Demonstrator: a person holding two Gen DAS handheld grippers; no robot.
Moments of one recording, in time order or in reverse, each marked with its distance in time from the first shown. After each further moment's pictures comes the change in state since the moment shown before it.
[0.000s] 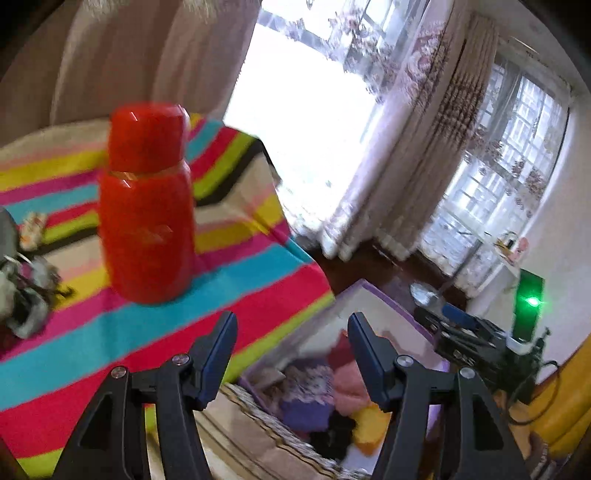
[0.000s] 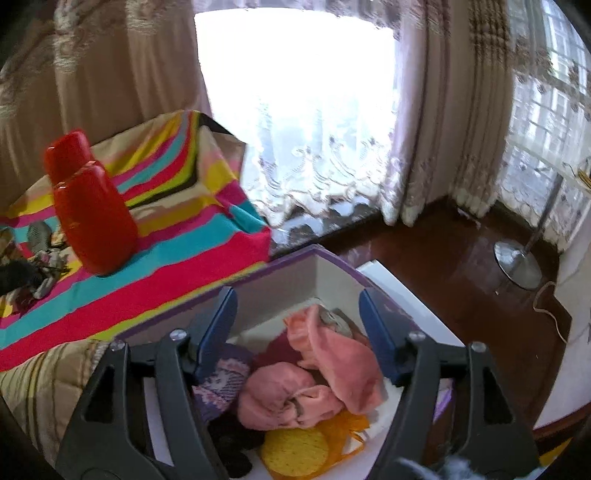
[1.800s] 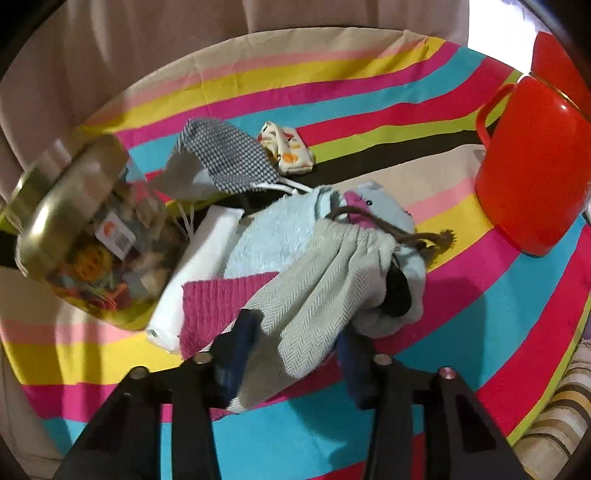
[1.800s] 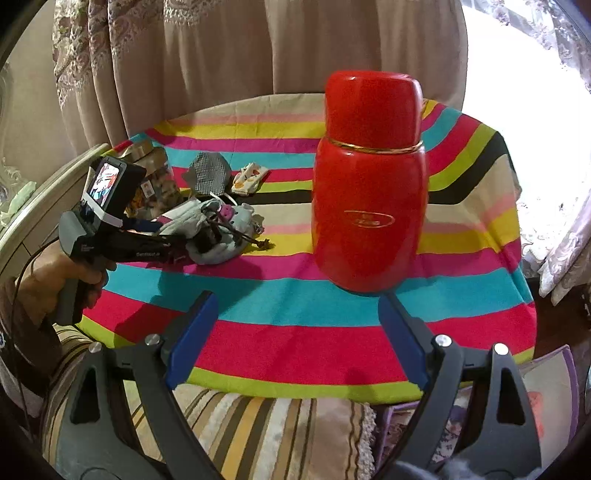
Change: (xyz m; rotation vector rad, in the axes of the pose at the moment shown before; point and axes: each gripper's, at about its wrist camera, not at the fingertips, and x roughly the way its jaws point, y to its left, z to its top) left arm -0.010 0.310 -0.021 -0.059 0.308 0.637; right arm 0.030 0.268 0.004 -0.378 0.102 0.526
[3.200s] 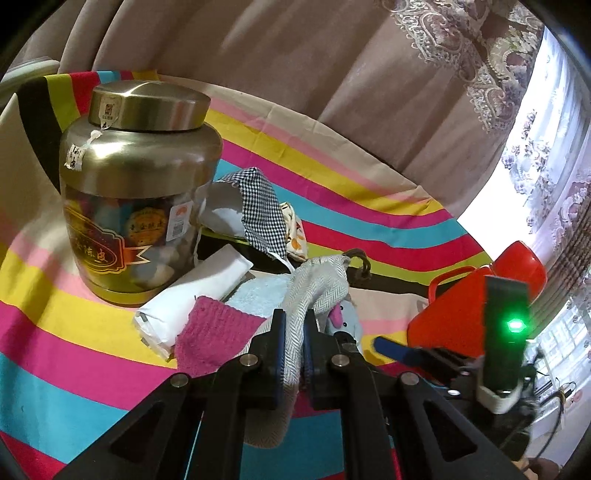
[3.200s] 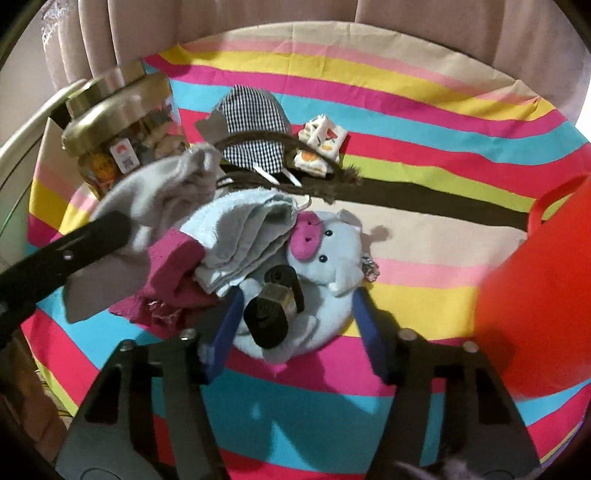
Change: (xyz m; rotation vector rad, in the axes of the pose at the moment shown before) left arm -0.038 0.072 -0.031 -0.512 -0.333 -0.349; right arm 0.199 0.120 0.059 -0.101 0.225 0.025
